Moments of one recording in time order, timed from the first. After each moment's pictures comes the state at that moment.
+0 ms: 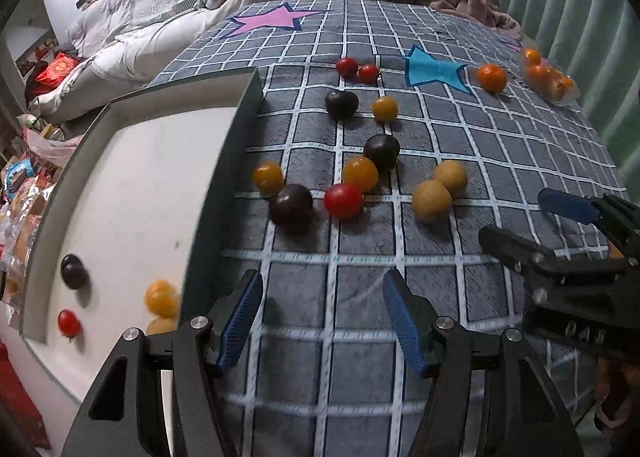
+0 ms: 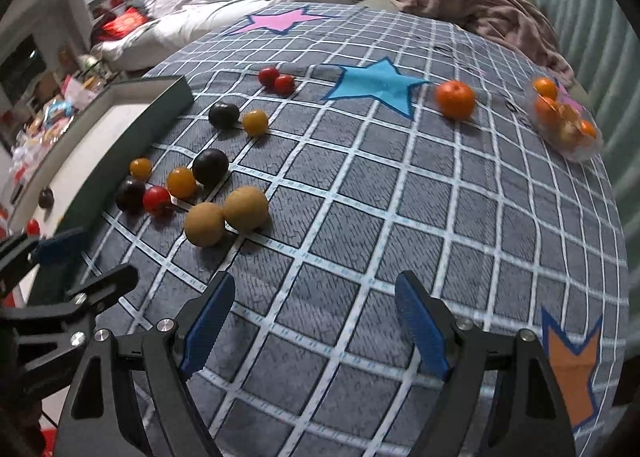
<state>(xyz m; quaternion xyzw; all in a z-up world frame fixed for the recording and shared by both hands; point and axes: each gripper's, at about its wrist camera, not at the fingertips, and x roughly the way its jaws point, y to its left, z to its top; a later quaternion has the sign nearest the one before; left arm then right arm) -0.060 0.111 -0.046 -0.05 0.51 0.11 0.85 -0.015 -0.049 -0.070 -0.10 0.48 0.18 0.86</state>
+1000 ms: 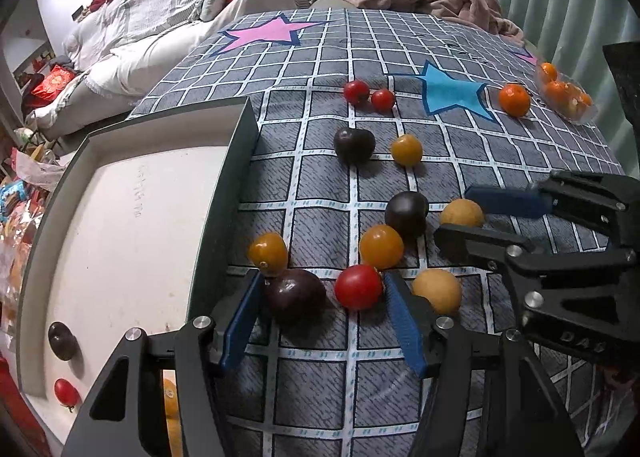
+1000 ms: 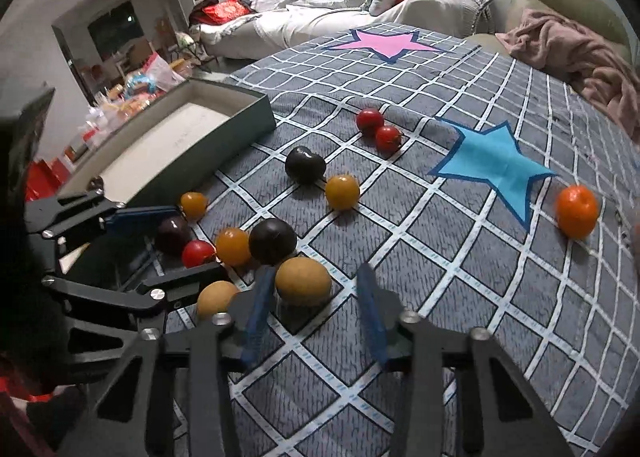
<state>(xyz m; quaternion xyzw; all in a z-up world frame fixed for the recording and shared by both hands) -0.016 0.130 -0.053 -0.04 0.49 0.11 0.86 0.029 -0.007 -0.074 -0.12 0.44 0.35 0.82</state>
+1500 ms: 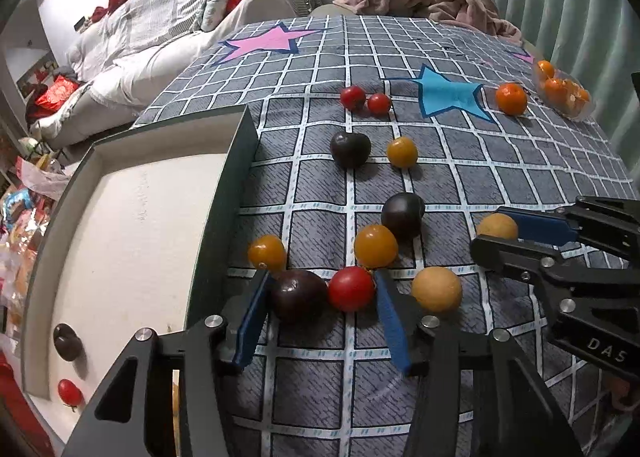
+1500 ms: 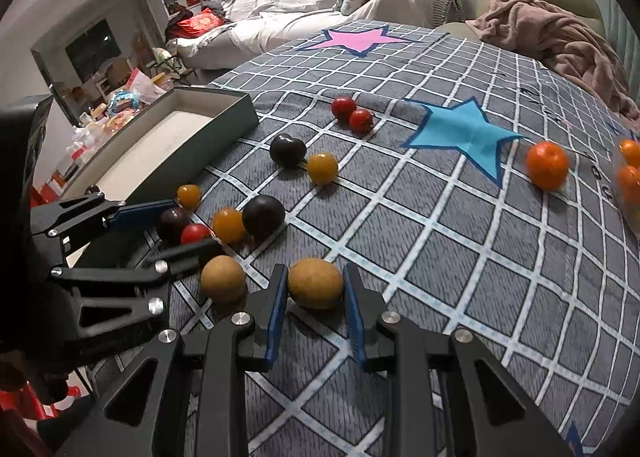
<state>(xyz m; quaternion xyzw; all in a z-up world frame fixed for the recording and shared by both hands) -0.020 0.123 -0.052 -0.02 0.48 0.12 0.87 0.014 -0.036 -0.072 -0.08 0.45 0.31 0.84</state>
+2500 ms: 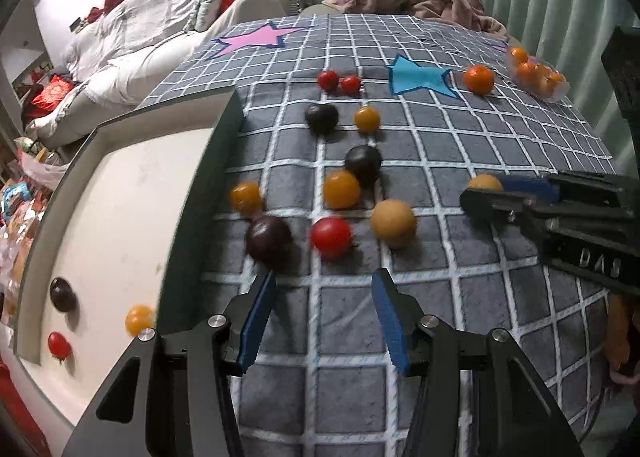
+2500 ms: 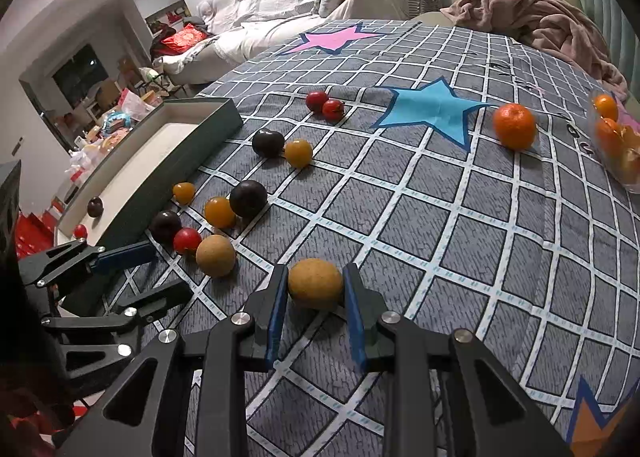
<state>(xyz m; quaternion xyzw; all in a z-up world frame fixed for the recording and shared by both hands) -0.051 0.100 -0.051 -0.03 0.48 0.10 0.87 0.005 -0.059 -0.072 -0.04 0.46 0.29 0.84</state>
